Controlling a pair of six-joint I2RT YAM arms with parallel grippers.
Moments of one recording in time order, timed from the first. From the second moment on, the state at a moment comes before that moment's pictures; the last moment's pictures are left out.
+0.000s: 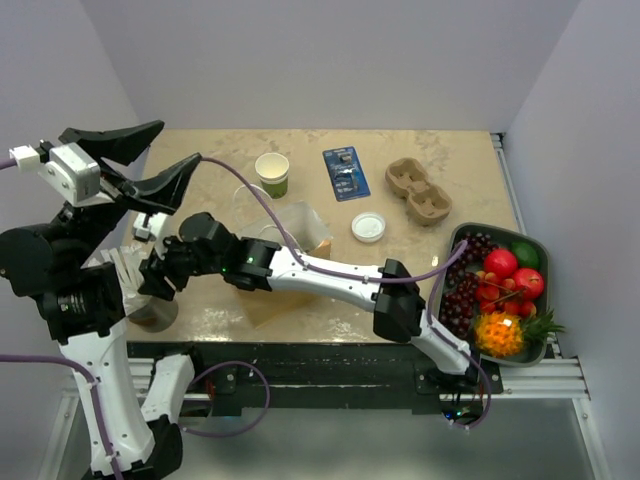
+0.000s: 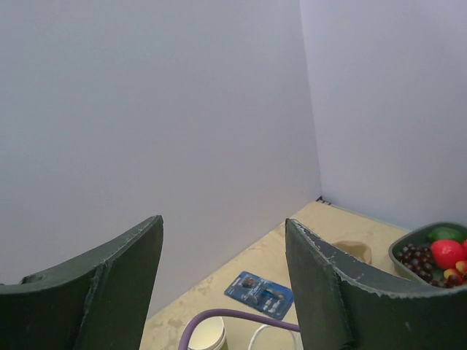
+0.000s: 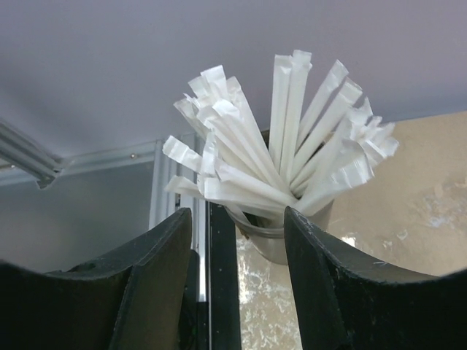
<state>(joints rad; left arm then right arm) 0.23 0.81 1.43 0.07 0.86 -0.32 1.27 2.27 2.20 -0.14 -0.26 0.15</state>
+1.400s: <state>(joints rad) 0.17 0.77 1.35 0.01 0.98 -0.29 1.29 2.46 2.33 0.05 -0.31 0.16</state>
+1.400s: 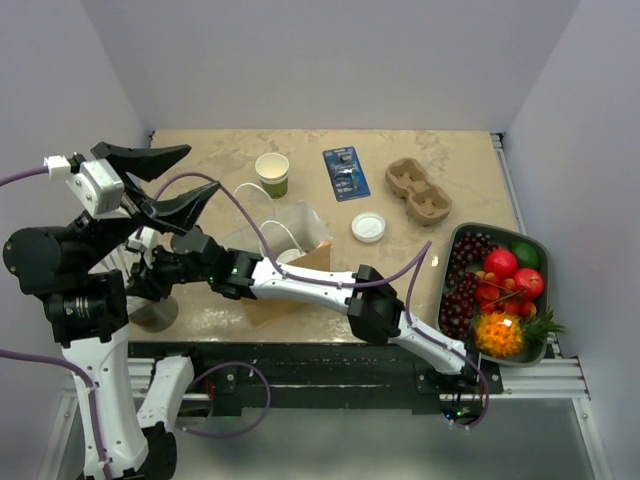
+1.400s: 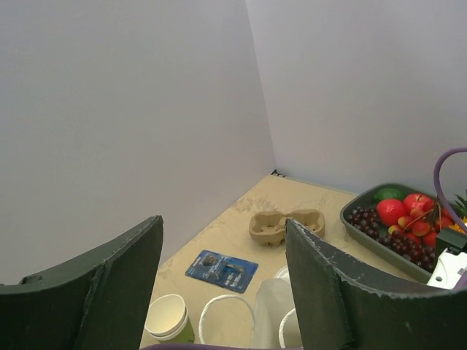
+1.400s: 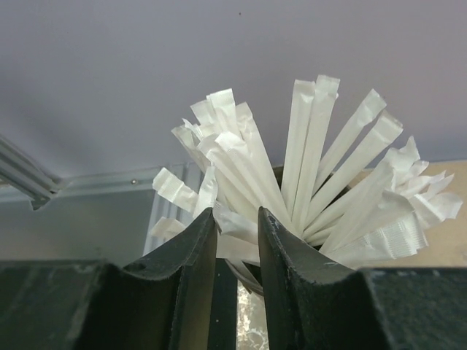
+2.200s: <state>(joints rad) 0.15 0.81 1.39 -0.01 0.92 -0.27 1.29 2.40 2.31 0.05 -0.25 0.12</state>
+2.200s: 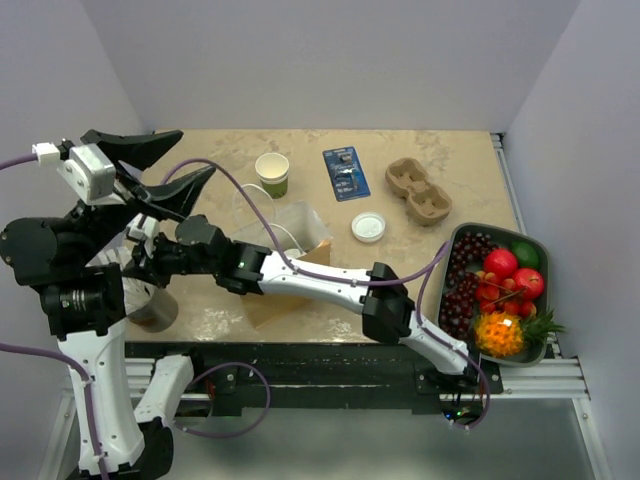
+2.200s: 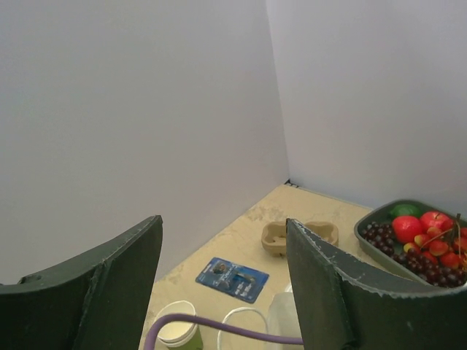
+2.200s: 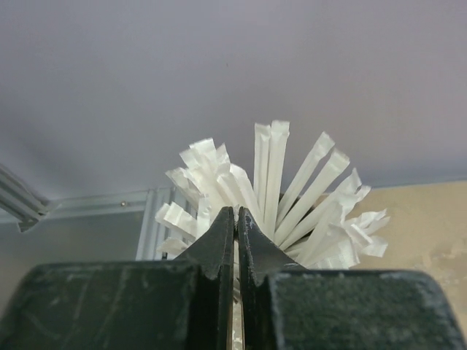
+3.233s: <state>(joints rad) 0.15 0.89 1.62 0.11 0.37 -0.08 1.04 1.65 2.11 -0.20 -0.15 -0.12</state>
